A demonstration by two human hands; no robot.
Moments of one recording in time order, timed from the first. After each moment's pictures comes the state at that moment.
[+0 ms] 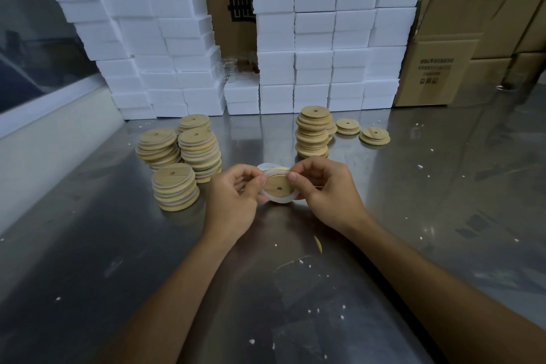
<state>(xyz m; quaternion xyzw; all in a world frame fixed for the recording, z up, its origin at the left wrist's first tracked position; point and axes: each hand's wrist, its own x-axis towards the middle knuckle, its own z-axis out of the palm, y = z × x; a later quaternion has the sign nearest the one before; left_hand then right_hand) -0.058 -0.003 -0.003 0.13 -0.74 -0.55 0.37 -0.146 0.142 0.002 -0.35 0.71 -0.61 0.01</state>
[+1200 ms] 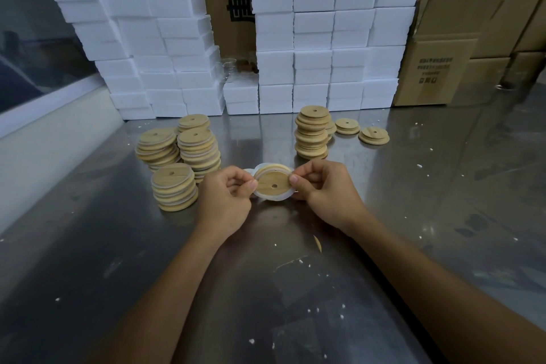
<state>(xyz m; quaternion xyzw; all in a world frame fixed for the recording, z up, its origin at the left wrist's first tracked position) -0.053 -0.018 -0.005 0.18 -0.79 -0.47 0.35 -0.151 0.142 0.001 -0.30 0.73 -0.61 0.09</state>
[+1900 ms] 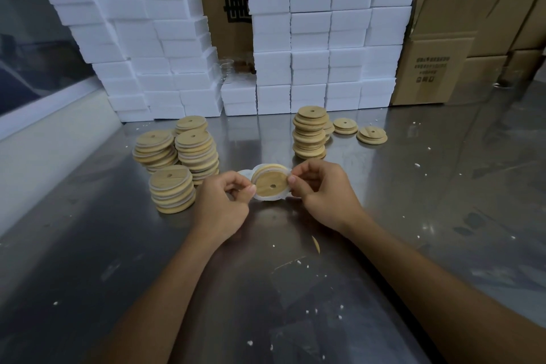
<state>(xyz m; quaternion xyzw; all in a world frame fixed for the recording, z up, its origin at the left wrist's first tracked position) -0.048 -0.018 -0.004 0.17 -0.83 -0.39 0.35 -0.153 0.140 -0.003 -0.31 0.75 -0.58 0.04</state>
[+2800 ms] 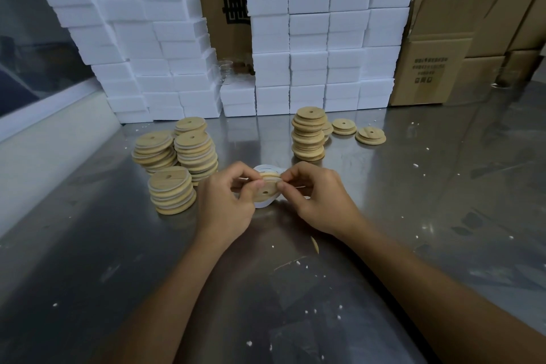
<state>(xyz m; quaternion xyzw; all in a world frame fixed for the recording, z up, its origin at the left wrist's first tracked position) -0.049 -0.008 0.003 0.08 -0.84 -0.34 0.42 -0.147 0.142 -0.001 -0.43 0.75 -0.51 -0.03</state>
